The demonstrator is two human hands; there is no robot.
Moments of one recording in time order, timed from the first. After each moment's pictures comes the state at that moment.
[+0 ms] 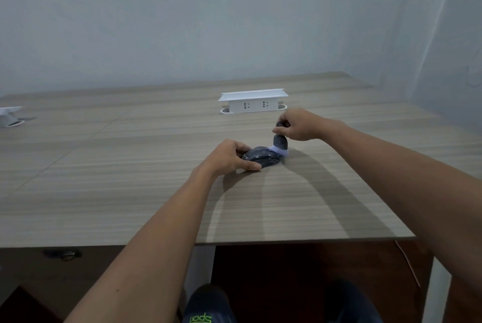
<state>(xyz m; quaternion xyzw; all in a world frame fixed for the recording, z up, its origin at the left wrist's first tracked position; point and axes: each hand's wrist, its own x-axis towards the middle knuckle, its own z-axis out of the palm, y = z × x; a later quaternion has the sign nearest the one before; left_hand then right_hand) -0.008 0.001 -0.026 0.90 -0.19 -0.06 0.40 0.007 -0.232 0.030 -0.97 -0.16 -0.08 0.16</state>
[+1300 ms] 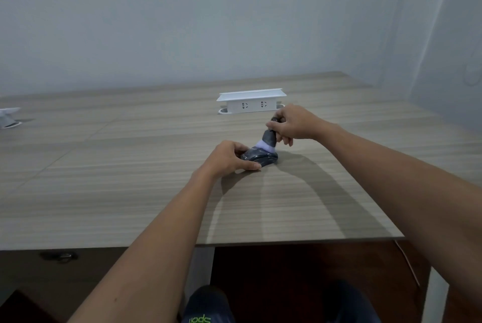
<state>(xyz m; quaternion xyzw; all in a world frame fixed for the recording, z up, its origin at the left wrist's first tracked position) -0.006 -0.002 -0.033 0.89 -0.18 -0.04 0.41 -0.005 -0.224 0.033 -0.94 -0.16 -0.06 0.31</state>
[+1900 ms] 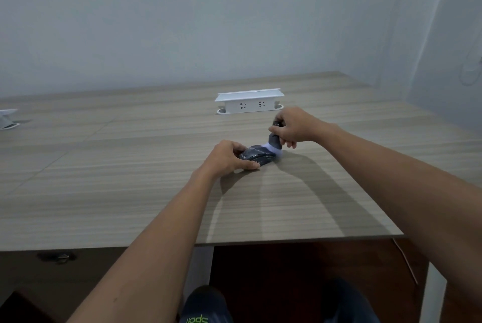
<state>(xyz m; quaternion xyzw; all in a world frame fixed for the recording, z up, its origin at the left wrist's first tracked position) -0.005 -0.005 -0.034 0.89 -0.17 -0.03 0.41 -0.009 -0.227 0.030 -0.95 -0.13 -0.06 0.26</state>
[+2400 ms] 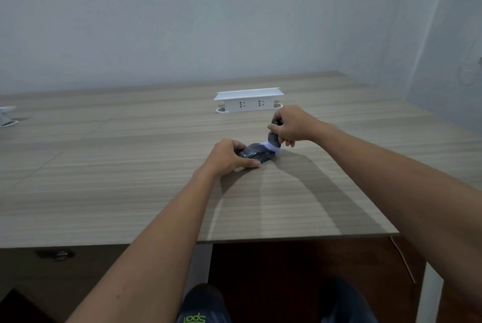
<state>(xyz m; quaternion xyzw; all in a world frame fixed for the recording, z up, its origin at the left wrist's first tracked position) -0.006 -0.008 -0.037 0.90 -0.16 -0.01 0.40 -0.012 -0.224 0.030 -0.95 -0.13 -0.07 0.27</state>
